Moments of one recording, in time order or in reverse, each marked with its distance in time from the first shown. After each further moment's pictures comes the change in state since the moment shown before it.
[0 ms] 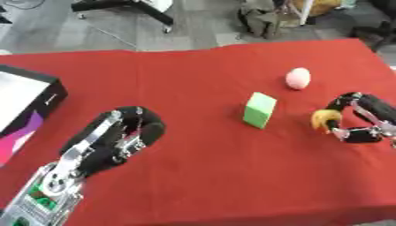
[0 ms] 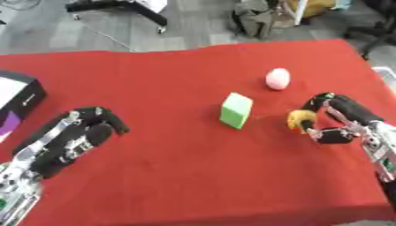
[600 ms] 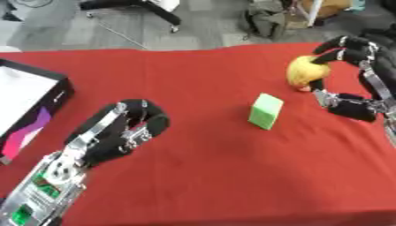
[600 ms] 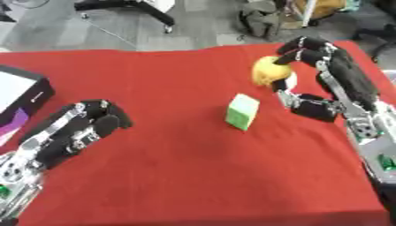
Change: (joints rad) left arm -0.050 0.051 0.001 -0.002 0.002 0.050 0.000; right arm 0.019 0.072 0.120 -0.600 -0.159 -0.023 -0.072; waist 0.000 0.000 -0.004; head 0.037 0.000
